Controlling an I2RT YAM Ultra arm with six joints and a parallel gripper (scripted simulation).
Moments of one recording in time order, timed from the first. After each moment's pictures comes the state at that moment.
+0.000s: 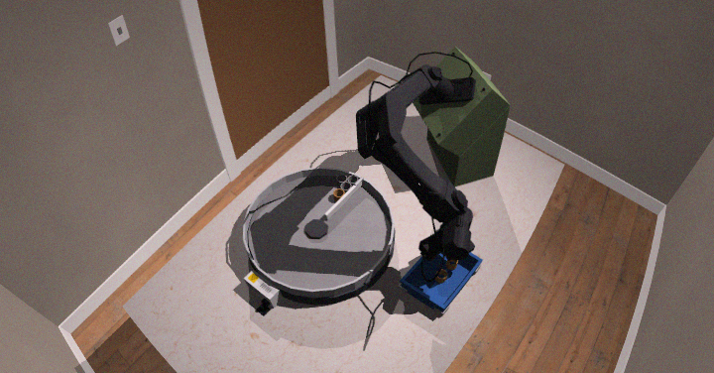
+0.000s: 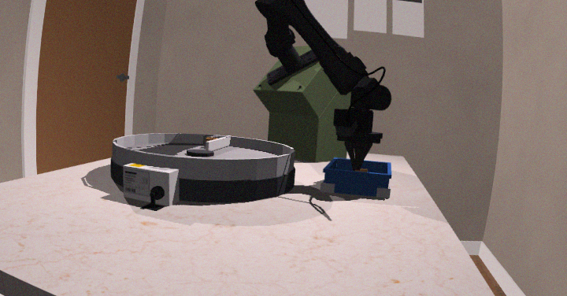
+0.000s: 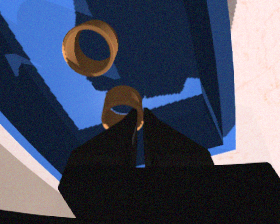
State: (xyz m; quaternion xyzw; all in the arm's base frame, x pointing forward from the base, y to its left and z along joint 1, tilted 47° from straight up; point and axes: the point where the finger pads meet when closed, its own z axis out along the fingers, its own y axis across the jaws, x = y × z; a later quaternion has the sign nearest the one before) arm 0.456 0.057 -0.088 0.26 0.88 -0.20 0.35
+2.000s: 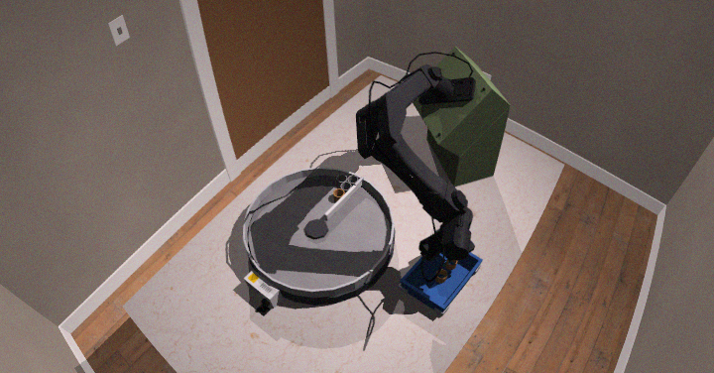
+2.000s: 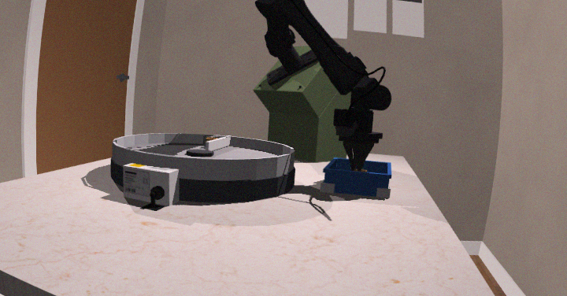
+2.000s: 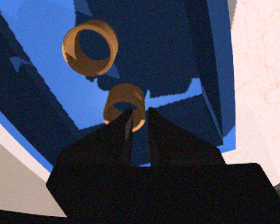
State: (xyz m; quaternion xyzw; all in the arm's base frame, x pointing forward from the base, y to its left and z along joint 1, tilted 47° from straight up) arm 0.456 0.057 -0.088 0.26 0.88 -0.20 0.35
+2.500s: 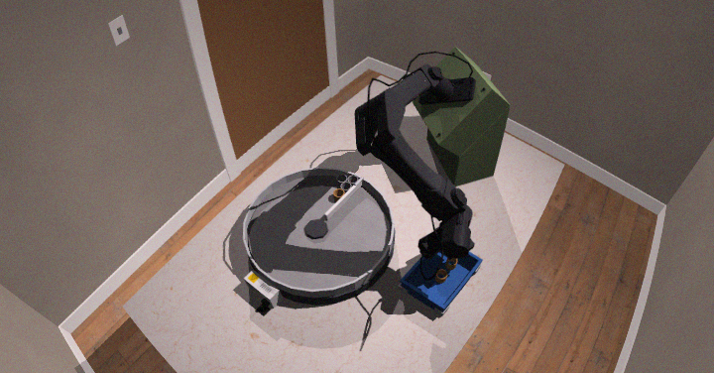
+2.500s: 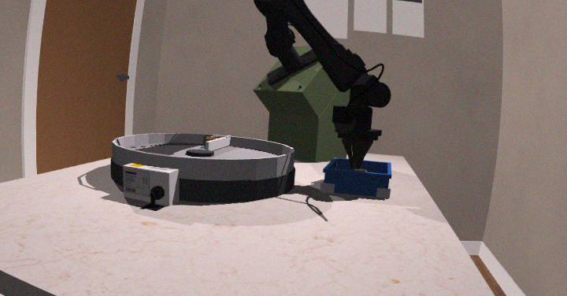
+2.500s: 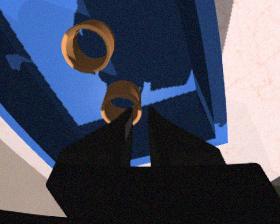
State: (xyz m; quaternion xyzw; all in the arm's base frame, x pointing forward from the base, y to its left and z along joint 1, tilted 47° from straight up) arm 0.451 0.058 -0.082 0.26 0.88 -0.20 0.34
